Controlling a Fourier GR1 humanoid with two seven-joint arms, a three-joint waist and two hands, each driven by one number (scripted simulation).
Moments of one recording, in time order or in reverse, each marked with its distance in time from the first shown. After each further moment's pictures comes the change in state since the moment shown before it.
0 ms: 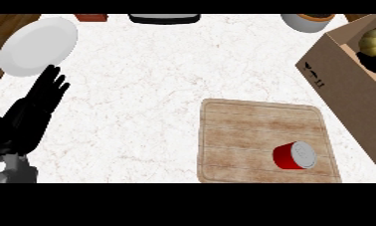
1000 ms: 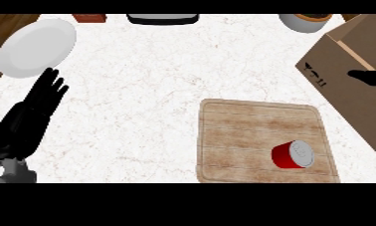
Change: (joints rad) left arm 0.024 -0.012 0.007 -0.020 -0.002 -0.005 -0.005; right arm 0.018 0.024 -0.193 0.329 -0.271 -0.168 -0.206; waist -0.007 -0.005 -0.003
